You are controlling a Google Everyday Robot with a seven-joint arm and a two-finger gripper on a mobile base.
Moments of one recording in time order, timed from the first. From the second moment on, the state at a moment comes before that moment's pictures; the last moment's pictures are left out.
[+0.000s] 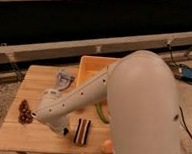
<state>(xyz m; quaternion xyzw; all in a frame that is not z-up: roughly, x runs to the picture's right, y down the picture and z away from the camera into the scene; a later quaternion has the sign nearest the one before) -0.144 0.258 0.730 -0.30 0.11 0.23 0.92</state>
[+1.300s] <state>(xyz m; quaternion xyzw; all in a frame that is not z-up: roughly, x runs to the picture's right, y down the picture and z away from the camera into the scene) -0.126 0.150 0.580 -0.23 -0.01 0.29 0.93</state>
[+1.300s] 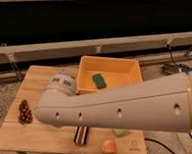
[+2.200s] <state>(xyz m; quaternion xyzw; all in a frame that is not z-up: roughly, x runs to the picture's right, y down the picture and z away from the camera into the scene) -0.131 0.079 0.547 -0.19 -0.06 0.32 0.93</state>
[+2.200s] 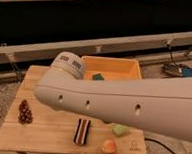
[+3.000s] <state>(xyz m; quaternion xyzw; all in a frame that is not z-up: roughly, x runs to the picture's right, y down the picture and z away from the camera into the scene) -0.082 -0.037 0.558 -0.12 -0.05 0.43 0.89</state>
